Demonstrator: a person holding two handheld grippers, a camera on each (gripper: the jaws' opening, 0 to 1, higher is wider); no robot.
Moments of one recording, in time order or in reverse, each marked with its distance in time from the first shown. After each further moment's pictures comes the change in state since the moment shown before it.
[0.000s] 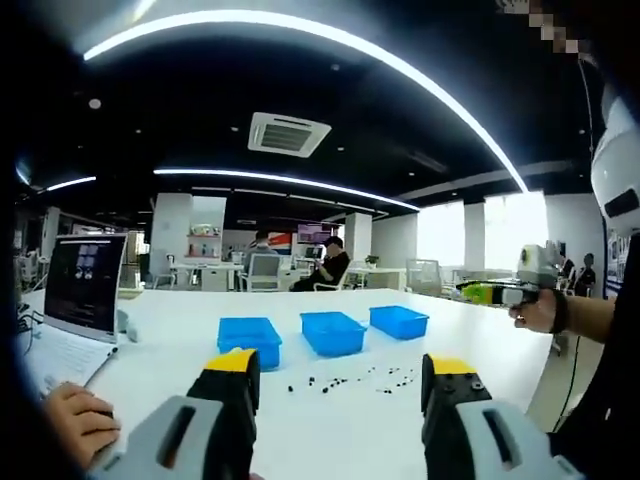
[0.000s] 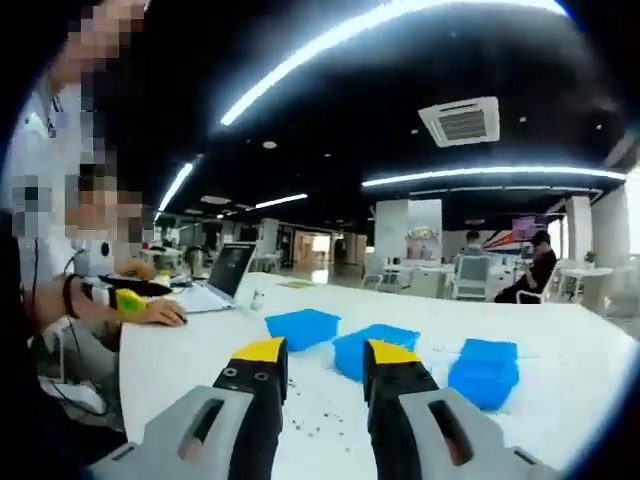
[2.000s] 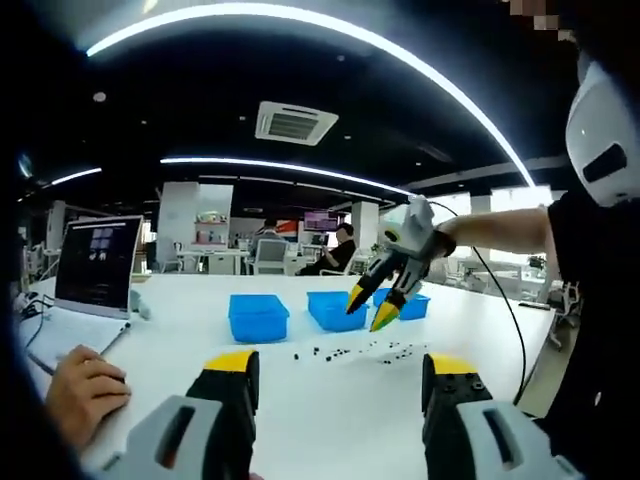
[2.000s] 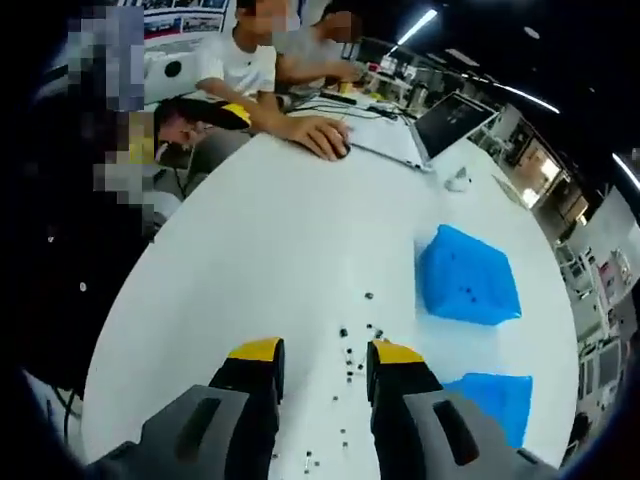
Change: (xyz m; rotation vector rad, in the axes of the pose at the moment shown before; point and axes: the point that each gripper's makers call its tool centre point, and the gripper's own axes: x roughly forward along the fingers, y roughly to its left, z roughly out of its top) left arm -0.035 -0.001 -0.027 -0.017 0.056 0.035; right arm 0.175 0.147 -0.072 -0.641 0.620 1.074
